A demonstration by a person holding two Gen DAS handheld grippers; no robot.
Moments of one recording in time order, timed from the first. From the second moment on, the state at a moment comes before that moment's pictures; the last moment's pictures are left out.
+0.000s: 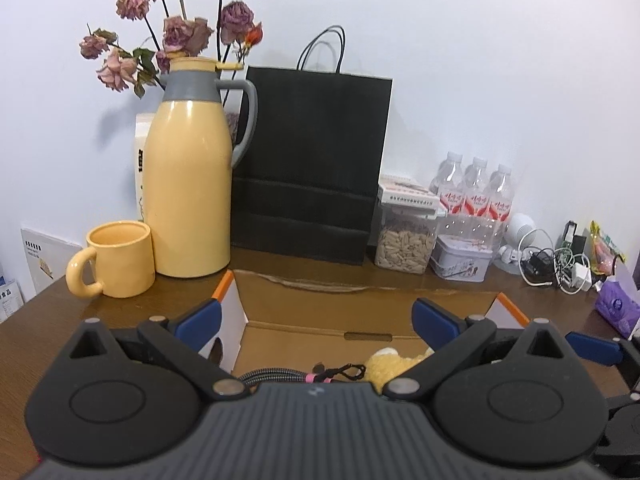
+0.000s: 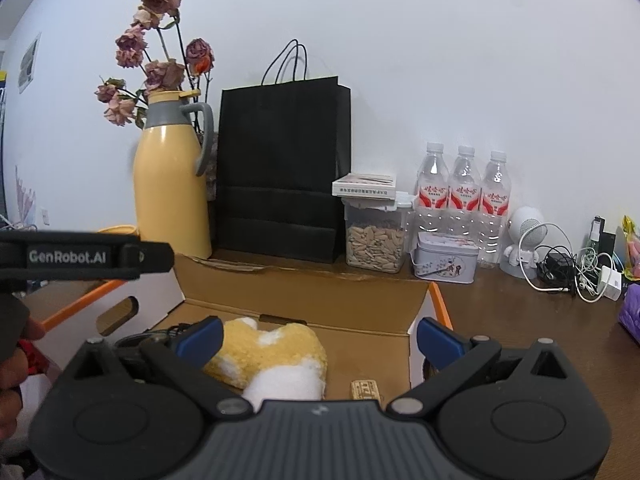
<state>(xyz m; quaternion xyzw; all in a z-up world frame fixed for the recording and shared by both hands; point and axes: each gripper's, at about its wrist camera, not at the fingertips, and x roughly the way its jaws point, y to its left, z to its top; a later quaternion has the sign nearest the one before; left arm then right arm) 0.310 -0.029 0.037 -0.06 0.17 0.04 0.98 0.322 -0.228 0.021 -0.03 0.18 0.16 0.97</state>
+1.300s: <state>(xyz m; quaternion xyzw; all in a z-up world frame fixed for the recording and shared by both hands) 0.160 0.040 0.026 -0.04 0.22 0.06 0.97 0.185 -0.260 -0.003 -0.06 0.24 0.16 0.95</state>
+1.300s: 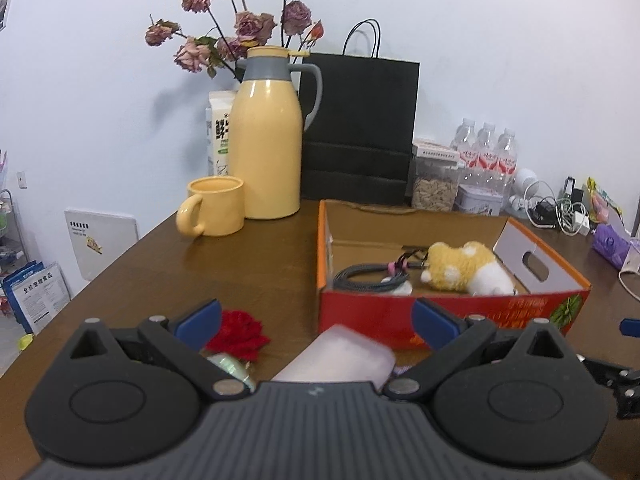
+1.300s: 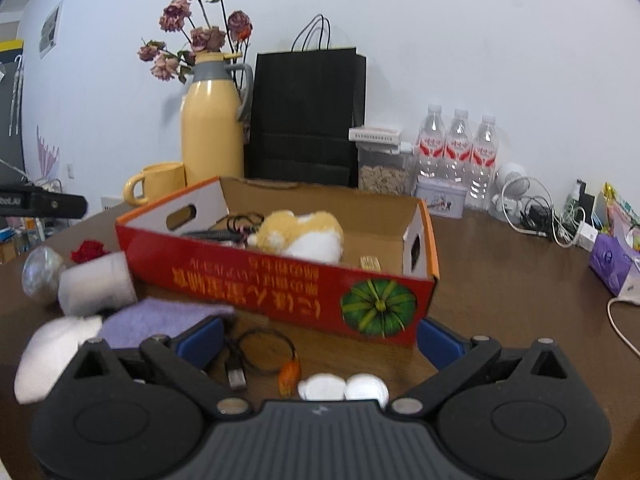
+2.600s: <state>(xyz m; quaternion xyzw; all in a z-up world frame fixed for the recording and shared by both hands) 0.144 0.101 -0.009 -0.09 0.27 0.15 0.95 0.210 -0.282 -0.033 -0.08 0.27 0.16 0.95</state>
